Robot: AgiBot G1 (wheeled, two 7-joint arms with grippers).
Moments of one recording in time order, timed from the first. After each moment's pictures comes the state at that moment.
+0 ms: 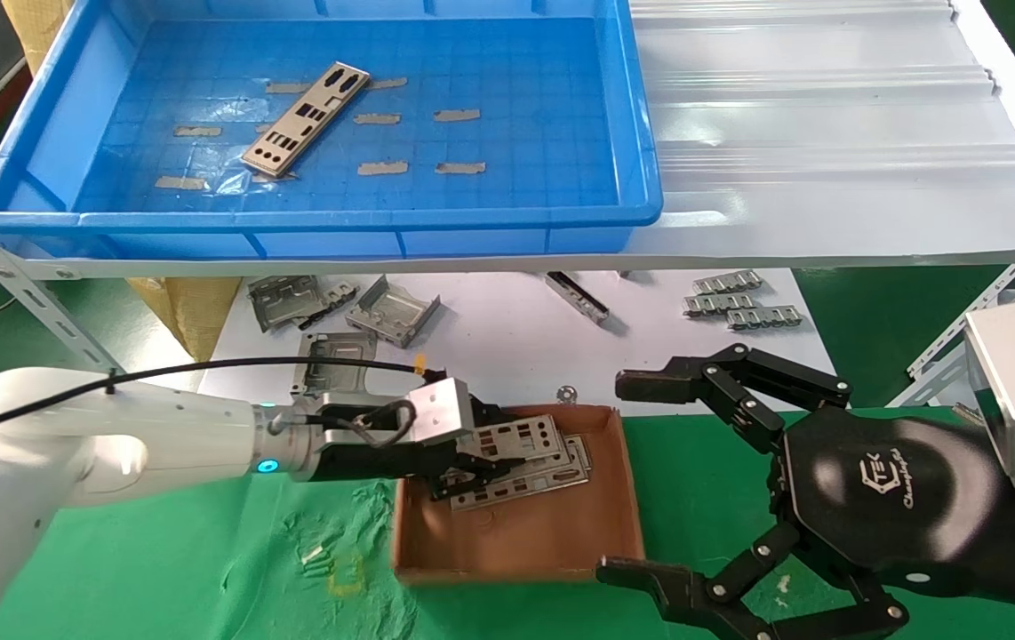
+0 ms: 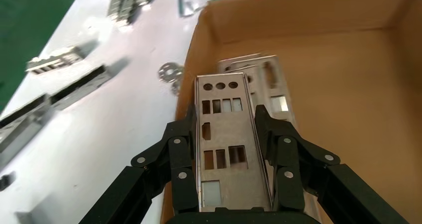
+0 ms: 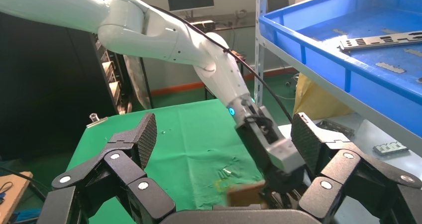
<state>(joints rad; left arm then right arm) -1.55 1.32 0.81 -0.12 1.13 1.19 0.62 1.10 -0.57 -0.39 1.26 -0.65 -1.45 0.13</state>
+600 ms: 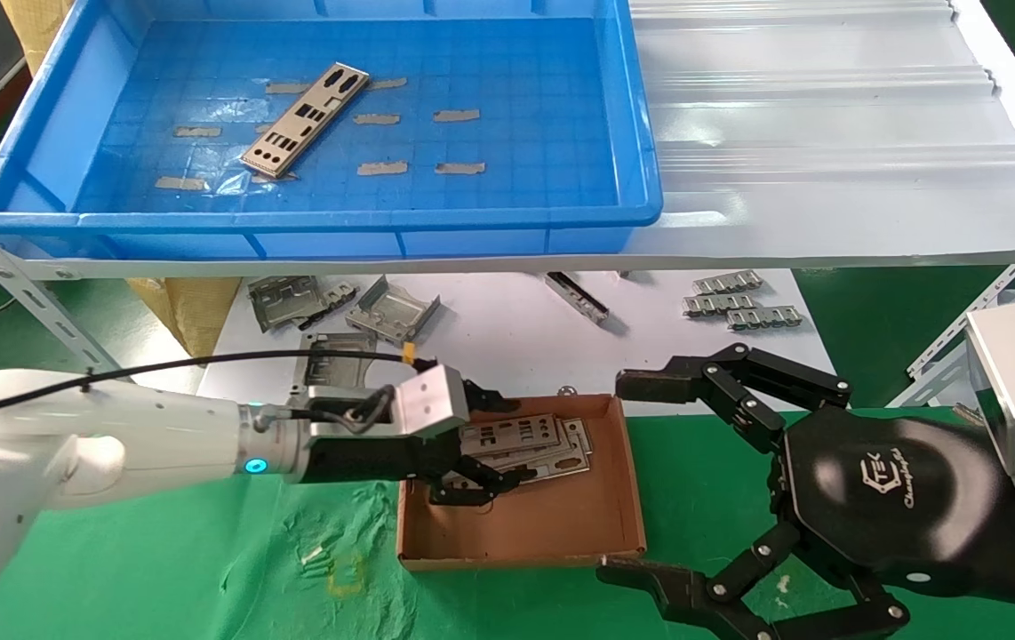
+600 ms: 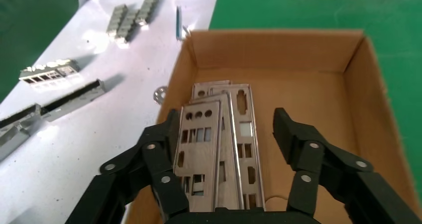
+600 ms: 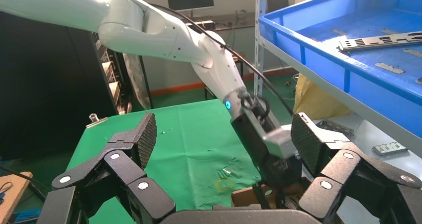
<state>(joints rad) -1.56 1.29 0.78 -0.08 1.08 1.32 0.58 1.10 -0.57 -0.39 1.26 -0.65 -1.45 0.13</state>
